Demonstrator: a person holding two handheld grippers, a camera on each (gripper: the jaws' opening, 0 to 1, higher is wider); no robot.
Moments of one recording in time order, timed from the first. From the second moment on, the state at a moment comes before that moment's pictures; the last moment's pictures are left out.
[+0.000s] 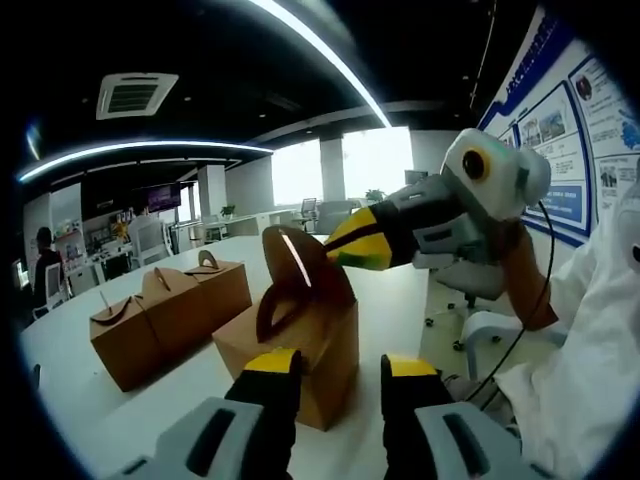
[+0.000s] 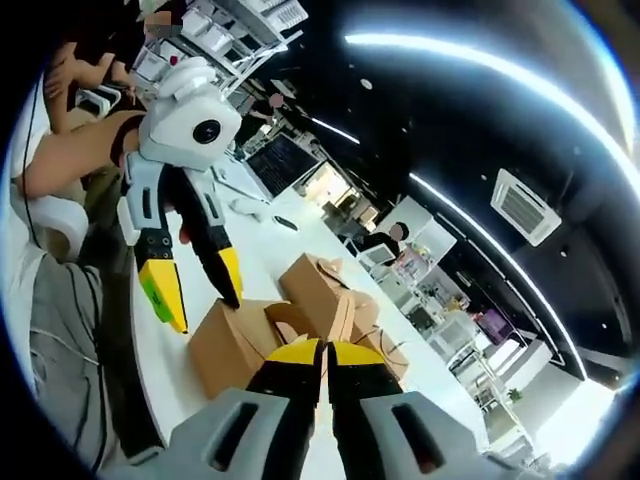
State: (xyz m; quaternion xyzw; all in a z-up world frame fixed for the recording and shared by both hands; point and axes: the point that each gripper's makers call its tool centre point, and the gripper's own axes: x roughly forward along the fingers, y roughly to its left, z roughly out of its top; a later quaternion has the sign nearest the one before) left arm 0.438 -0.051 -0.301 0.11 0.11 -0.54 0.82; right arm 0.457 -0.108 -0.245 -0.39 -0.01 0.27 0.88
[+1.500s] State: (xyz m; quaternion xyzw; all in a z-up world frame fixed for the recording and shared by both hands) left arm 0.438 -0.052 -0.300 0.11 0.11 -0.55 0.82; right arm 0.464 -0.127 -0.242 -0.24 0.02 0.31 0.92
